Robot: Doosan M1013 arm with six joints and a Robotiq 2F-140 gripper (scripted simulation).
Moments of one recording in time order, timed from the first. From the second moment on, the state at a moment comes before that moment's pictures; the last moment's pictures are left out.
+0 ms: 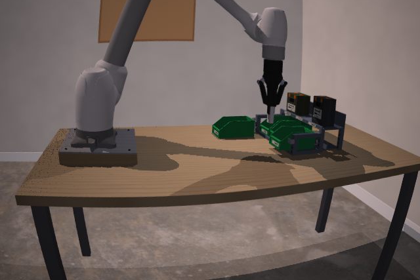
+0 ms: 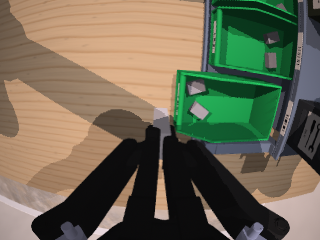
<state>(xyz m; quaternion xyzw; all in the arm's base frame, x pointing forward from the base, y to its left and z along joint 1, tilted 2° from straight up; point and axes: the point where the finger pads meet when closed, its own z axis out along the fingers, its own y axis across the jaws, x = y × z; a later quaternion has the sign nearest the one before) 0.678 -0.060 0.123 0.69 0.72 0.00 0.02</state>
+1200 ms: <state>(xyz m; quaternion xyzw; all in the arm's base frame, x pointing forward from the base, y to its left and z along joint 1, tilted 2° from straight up) 0.681 -0.063 0.034 0.69 0.72 0.00 0.02</state>
